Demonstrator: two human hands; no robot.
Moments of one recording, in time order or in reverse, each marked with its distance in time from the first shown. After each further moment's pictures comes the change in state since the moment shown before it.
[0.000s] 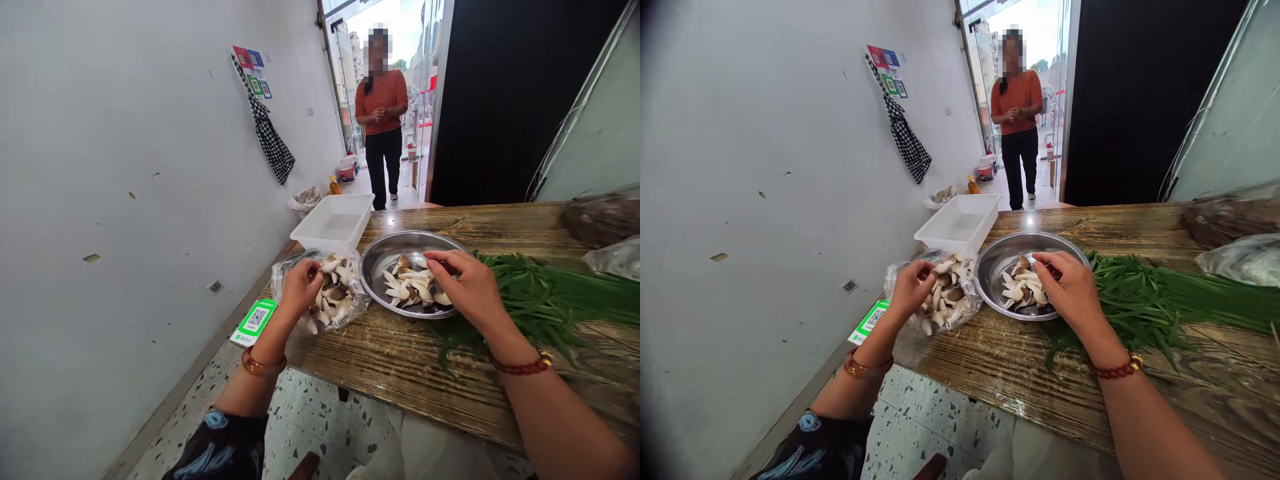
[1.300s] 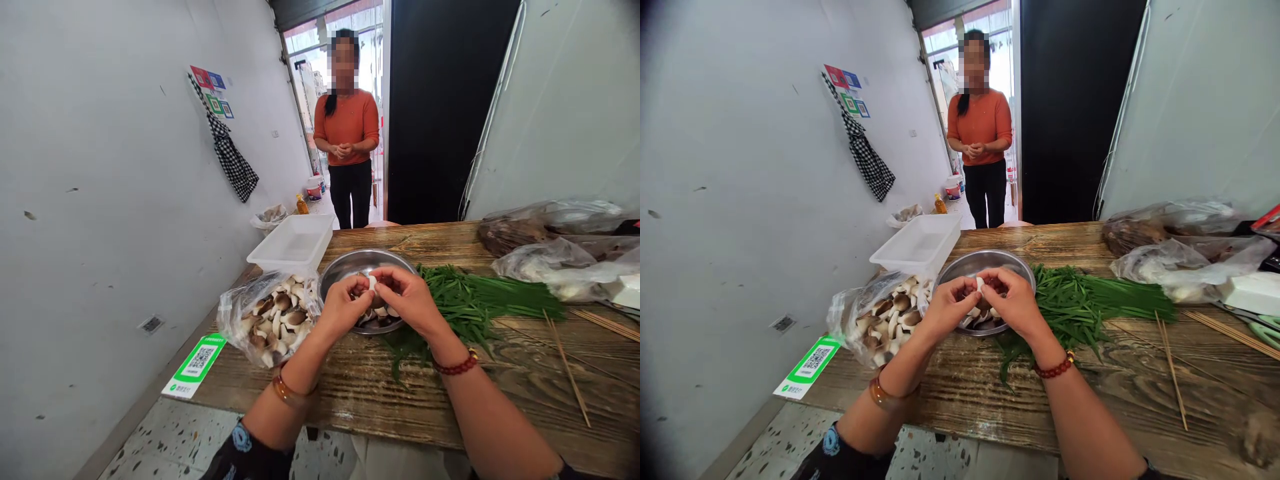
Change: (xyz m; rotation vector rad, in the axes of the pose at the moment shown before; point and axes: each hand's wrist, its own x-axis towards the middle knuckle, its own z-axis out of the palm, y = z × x) left_hand 0.011 0.148 0.068 -0.880 -0.316 -0.011; right_hand 0.005 -0.009 -0.001 0.418 -0.099 0.111
